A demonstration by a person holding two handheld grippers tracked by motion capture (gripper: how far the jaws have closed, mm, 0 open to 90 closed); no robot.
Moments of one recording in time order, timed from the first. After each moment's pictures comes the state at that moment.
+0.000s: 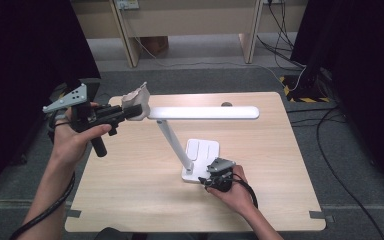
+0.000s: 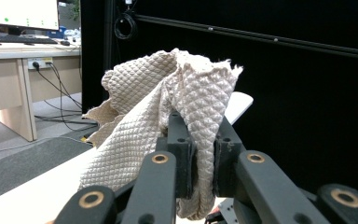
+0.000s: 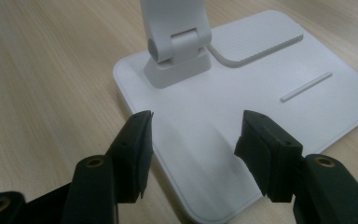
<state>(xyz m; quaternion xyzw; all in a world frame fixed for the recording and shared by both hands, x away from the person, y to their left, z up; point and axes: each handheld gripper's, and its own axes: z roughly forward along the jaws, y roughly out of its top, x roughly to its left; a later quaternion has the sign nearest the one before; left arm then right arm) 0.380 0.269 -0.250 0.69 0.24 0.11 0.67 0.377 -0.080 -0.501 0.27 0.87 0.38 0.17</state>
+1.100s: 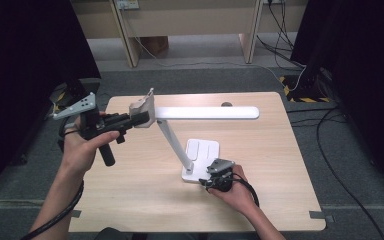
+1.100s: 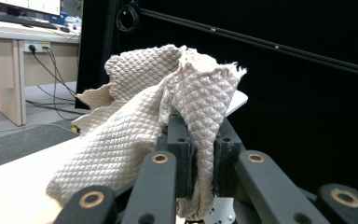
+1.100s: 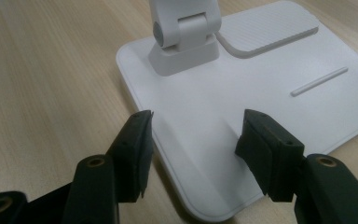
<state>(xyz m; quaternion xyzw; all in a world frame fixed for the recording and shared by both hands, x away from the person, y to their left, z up) 0.364 0.257 -0.264 0.67 0.28 0.08 0.68 0.381 -0.082 -0.505 0.26 0.88 0.38 0.16</state>
